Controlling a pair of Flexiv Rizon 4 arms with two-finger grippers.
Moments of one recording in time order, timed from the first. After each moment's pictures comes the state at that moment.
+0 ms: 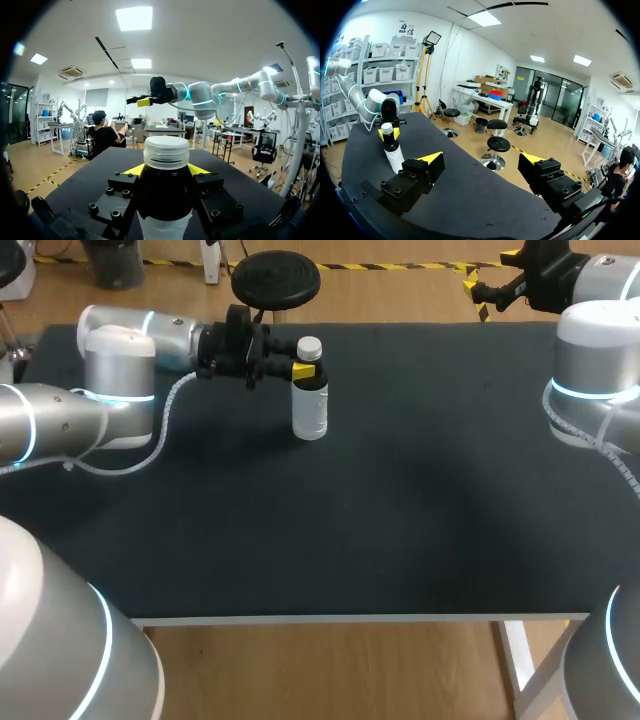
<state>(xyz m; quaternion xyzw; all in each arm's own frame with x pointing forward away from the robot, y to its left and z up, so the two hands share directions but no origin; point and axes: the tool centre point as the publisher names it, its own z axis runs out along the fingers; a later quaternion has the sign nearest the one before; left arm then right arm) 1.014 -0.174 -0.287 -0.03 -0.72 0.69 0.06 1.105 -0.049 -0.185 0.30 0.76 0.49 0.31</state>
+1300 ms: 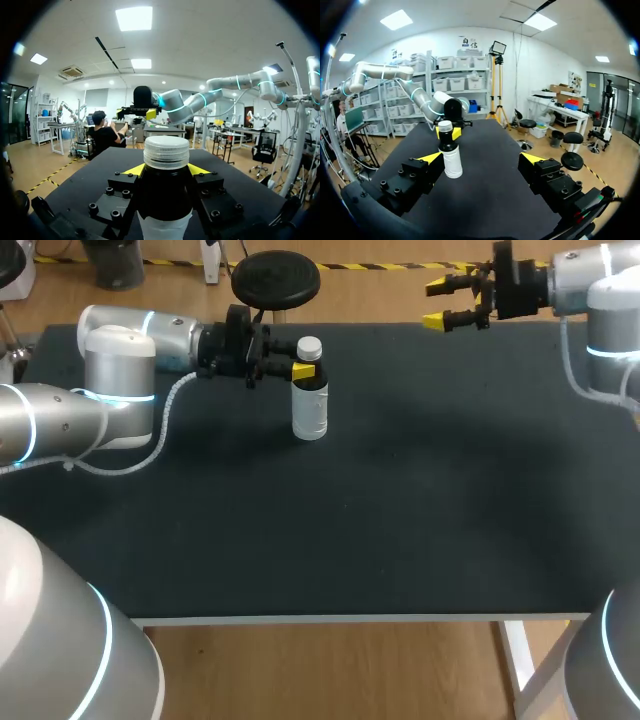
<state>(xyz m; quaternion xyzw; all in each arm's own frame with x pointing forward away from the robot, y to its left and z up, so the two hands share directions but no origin) 1.015 -0.174 -0.287 -0.03 -0.72 0.69 0.06 1.084 0.047 -0.235 0.07 0.80 0.60 0.04</state>
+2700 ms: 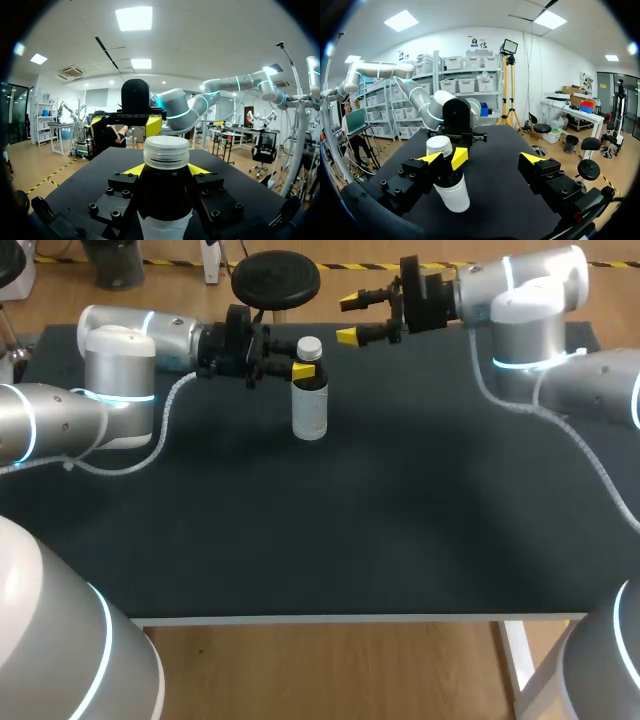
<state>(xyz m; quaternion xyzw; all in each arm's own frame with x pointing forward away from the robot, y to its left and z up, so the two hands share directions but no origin) 1.015 -0.174 -0.287 -0.03 -0.72 0.69 0.06 1.076 0.189 -0.256 0.04 0.79 0.61 0.01</state>
